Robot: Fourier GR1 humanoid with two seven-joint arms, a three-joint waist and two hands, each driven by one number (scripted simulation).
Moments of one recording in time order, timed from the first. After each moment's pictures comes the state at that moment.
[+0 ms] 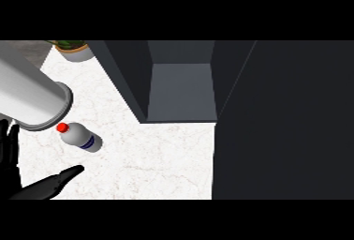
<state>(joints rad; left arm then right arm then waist) 0.21 0.01 0.13 -2.09 -0.04 0.25 0.15 0.70 -0.05 0.24 -2.48 -0.11 0.18 0.05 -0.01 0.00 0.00</state>
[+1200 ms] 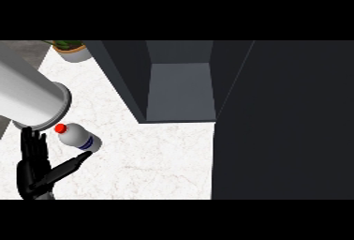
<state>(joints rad) 0.00 0.06 0.39 -1.20 0.14 0.15 -0.44 0.90 -0.11 0.25 -2.50 -0.07 0.25 -0.14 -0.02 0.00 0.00</state>
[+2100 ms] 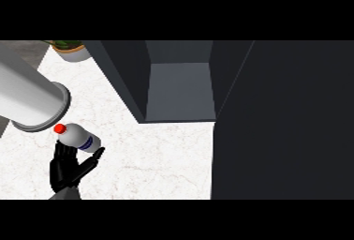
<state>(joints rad) -0.22 0.09 0.46 -0.60 0.23 -0.08 -0.82 1.00 -0.12 0.30 -2.50 -0.06 0.26 -0.22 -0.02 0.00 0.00</state>
